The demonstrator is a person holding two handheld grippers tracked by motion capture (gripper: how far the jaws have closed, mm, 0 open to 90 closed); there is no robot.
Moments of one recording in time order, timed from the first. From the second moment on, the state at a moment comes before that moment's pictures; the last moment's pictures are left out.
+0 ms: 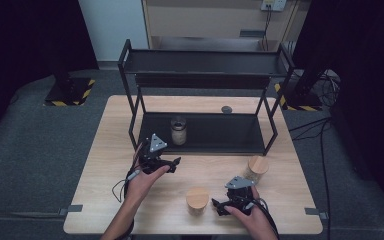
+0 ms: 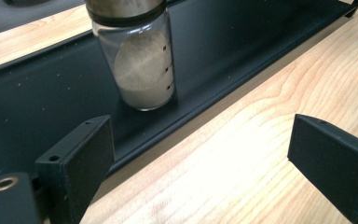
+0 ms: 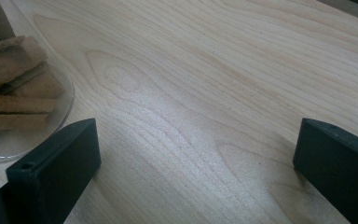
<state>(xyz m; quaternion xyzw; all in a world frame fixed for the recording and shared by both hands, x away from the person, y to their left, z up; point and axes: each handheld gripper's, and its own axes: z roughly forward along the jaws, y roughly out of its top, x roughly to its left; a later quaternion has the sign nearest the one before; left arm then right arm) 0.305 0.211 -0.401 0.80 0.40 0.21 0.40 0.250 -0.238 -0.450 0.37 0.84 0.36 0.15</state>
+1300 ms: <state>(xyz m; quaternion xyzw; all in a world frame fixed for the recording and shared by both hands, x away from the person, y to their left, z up) 0.244 0.274 -0.417 0.78 0.45 0.21 0.39 0.250 -0.238 -0.450 0.37 0.84 0.36 0.15</state>
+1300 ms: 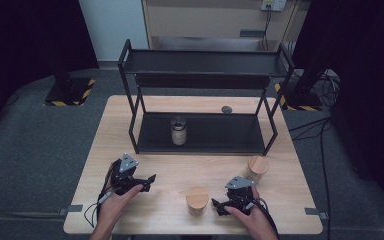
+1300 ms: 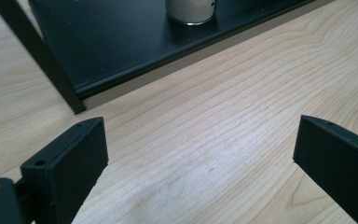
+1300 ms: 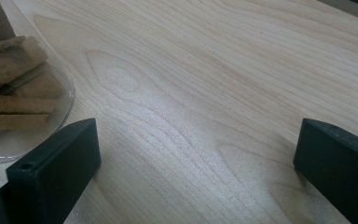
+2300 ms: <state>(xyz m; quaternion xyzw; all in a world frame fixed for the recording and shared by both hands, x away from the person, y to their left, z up) 0.221 0.289 -0.438 0.76 0.50 0.22 0.35 0.250 -0.238 -0.450 0.37 0.84 0.36 0.15</state>
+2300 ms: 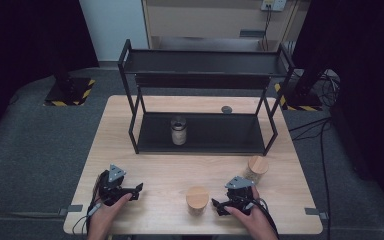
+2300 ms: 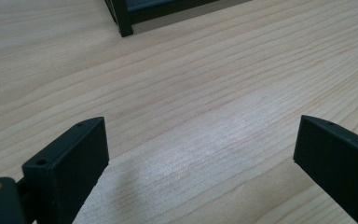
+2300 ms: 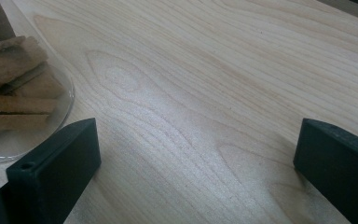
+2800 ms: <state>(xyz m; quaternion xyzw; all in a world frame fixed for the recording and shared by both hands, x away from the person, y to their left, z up) 0.230 0.283 -0.446 0.77 0.52 0.22 0.32 0.250 -0.238 -0.450 0.37 0.84 0.36 0.15</state>
